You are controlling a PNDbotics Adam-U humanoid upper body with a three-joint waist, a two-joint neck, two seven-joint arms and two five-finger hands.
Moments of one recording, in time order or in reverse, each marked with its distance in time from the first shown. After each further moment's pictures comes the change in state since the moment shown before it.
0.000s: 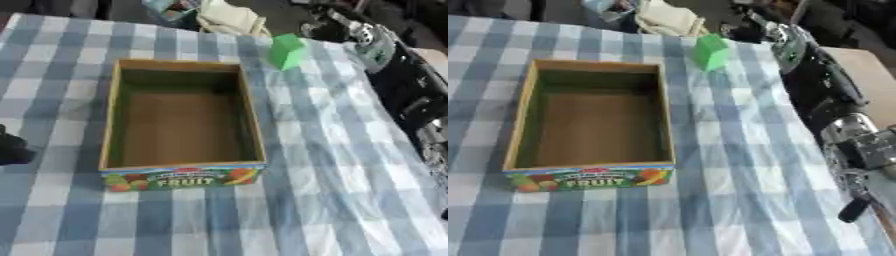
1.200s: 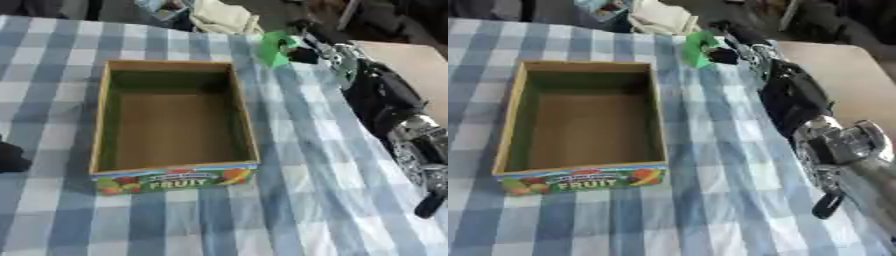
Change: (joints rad) left arm 0.007 -0.013 -0.003 0.000 -0.015 0.001 -0.026; right arm -0.052 0.060 -0.006 0.077 0.203 -0.076 -0.147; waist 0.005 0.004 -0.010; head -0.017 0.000
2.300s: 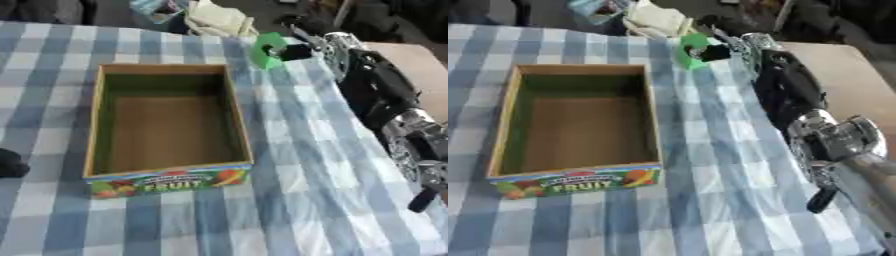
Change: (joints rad) left arm 0.003 0.000 -0.002 0.001 -0.001 -0.001 -0.005; right arm 0.001 0.000 0.003 -0.049 0.172 0.001 0.051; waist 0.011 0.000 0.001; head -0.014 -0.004
